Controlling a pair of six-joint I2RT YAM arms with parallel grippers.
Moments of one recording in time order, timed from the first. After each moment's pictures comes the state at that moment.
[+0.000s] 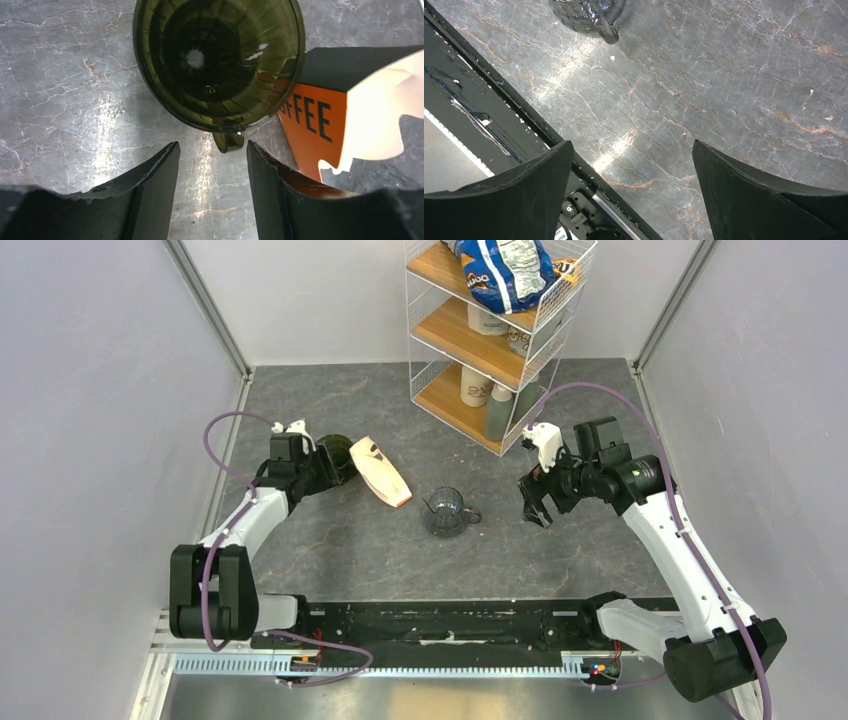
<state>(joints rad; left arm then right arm) -0.03 1.30 0.72 -0.18 0.12 -0.35 0.29 1.08 1.14 -1.02 -0.40 -0.38</state>
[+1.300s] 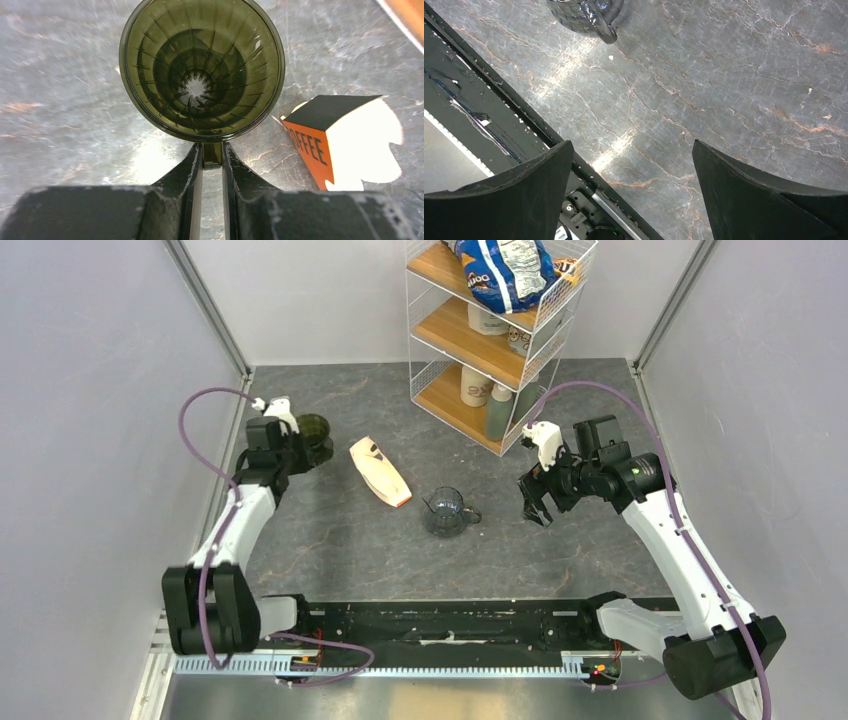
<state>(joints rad) 0.03 1.30 0.82 -0.17 0.06 -0.16 0.29 1.09 1.15 -1.03 -0.39 -0.38</state>
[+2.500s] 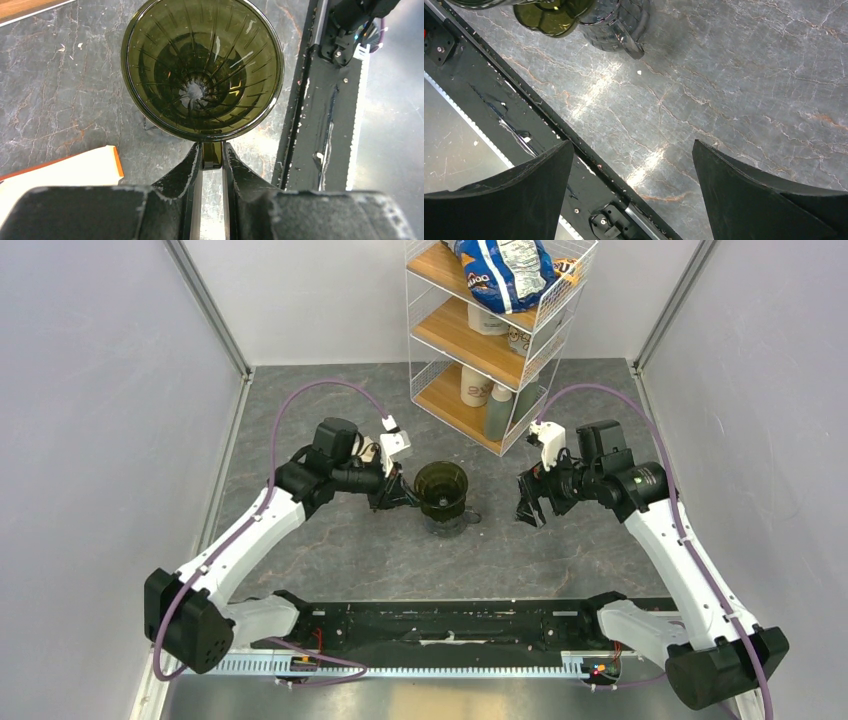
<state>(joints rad) -0.49 1.17 0.99 -0.50 0.76 0.28 0.29 1.04 1.10 -0.97 -0.48 -0.21</state>
